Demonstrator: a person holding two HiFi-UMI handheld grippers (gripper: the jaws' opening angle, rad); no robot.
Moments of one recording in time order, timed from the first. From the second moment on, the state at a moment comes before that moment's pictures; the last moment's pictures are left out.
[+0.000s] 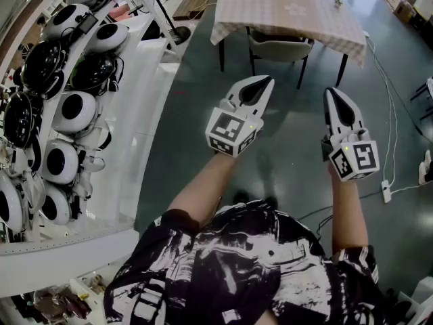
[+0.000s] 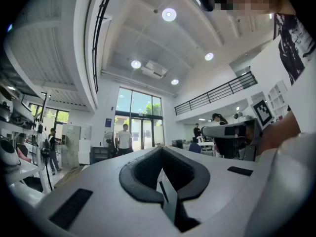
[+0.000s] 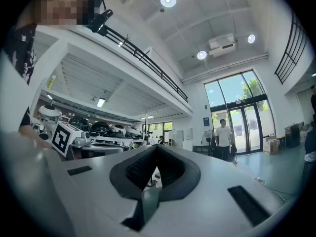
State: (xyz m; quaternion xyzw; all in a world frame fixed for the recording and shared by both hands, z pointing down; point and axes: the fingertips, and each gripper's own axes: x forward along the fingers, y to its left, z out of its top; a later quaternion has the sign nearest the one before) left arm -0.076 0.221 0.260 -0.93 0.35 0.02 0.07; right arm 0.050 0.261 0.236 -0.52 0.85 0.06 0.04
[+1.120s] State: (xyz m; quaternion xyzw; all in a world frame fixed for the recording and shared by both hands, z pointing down) left arm -0.071 0.224 0.251 -0.93 0.35 0.06 0.07; right arm 0.077 0.261 0.229 -0.57 0.82 0.07 0.09
